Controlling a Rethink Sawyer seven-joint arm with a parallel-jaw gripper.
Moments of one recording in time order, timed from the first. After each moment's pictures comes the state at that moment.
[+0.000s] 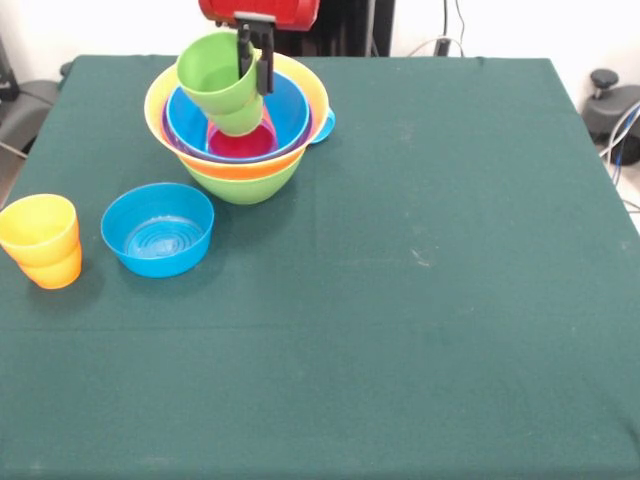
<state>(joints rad) -0.45 -0.77 0.13 1.69 -0.18 0.58 1.70</state>
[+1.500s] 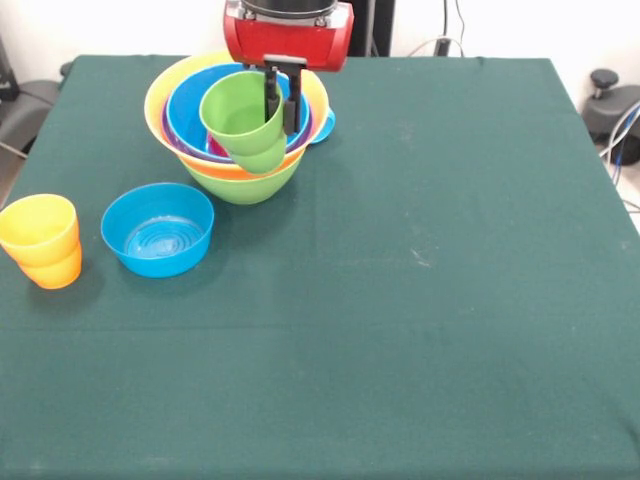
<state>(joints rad) -0.38 -0.69 0.11 1.58 -0.17 0.58 1.70</state>
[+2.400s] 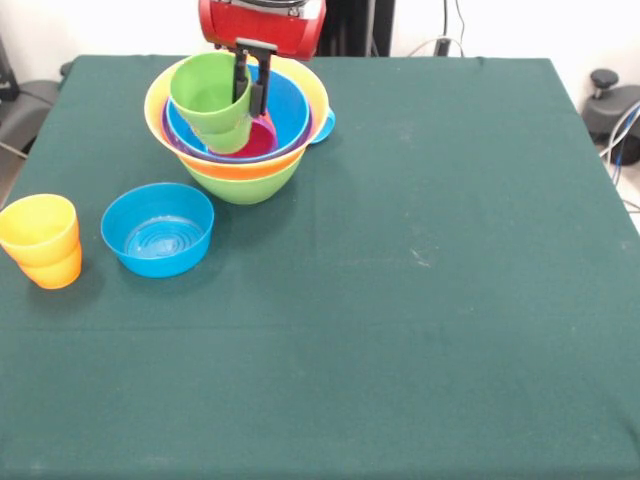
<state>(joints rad) -0.31 -0.69 -0.02 1.58 -0.20 0.58 1.70</state>
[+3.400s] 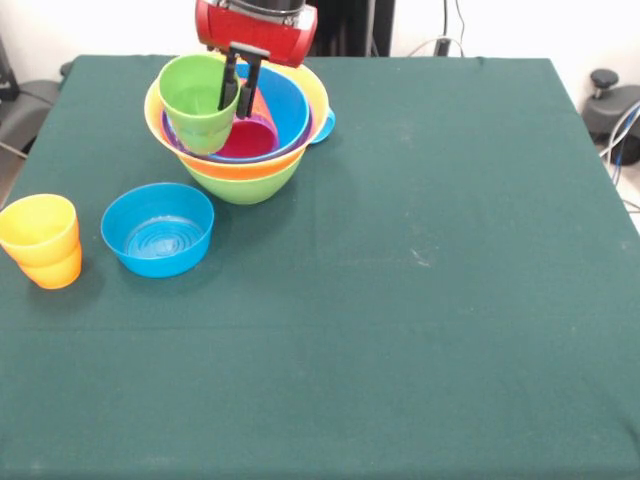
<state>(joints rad) -0.24 -0.65 -0.12 1.58 -0.22 0.50 1.70</state>
